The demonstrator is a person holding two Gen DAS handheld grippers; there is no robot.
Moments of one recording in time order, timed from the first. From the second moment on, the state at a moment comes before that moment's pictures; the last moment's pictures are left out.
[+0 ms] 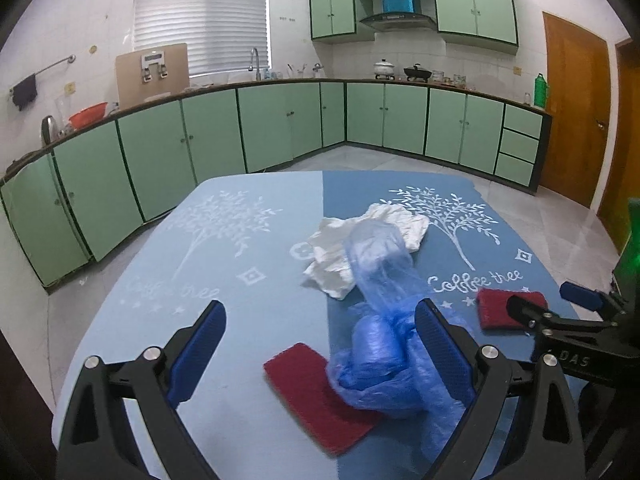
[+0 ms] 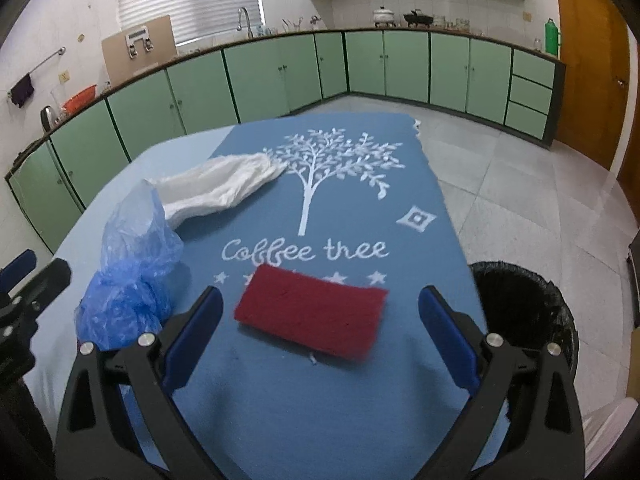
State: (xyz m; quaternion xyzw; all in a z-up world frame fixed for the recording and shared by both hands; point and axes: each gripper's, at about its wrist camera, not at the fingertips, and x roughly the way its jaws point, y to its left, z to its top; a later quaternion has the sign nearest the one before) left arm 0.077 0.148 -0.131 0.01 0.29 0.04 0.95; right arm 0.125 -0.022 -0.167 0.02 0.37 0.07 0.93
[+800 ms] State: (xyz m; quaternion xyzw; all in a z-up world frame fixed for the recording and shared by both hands) left arm 0.082 0.161 -0.134 0.00 0.30 0.02 0.95; right arm 0.139 -0.013 -0.183 0.02 0.42 0.06 0.91
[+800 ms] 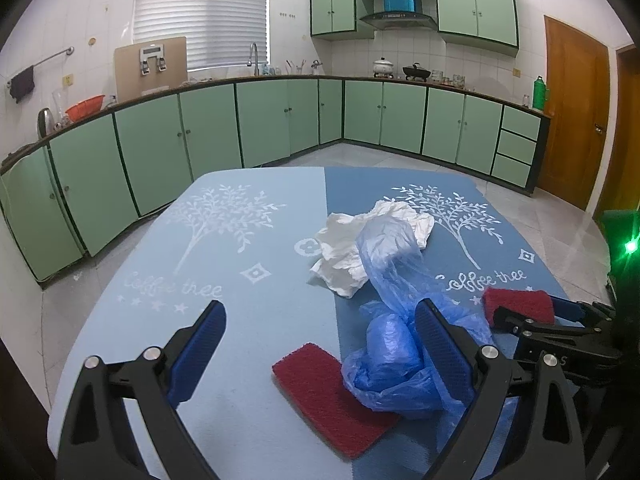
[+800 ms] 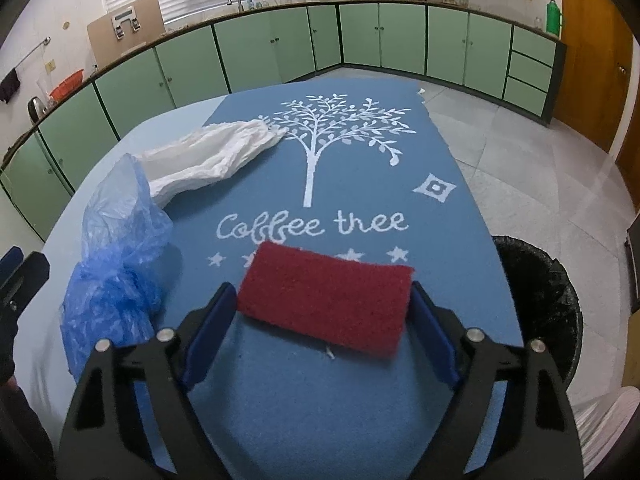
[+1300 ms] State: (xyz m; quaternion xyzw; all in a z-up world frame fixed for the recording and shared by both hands) left arm 0.079 0.143 -0.134 0.00 0.31 0.02 0.95; right arm 0.133 -0.010 -0.184 0.03 0.43 0.07 0.90
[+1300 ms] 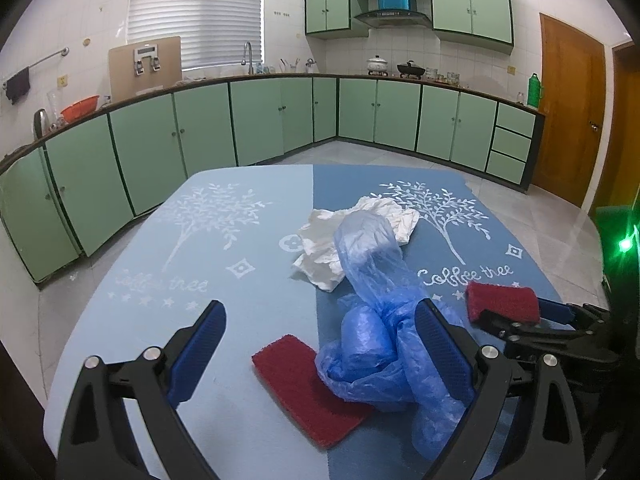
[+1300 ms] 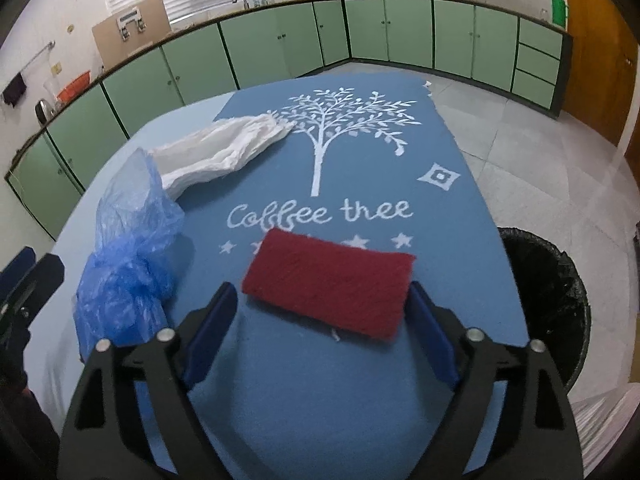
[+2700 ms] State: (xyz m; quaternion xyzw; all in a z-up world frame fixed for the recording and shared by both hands) left arm 0.090 0.069 -0.151 0.03 0.35 -0.01 0.94; right arm 0.105 -0.111 -0.161 0.04 0.38 0.00 0.92
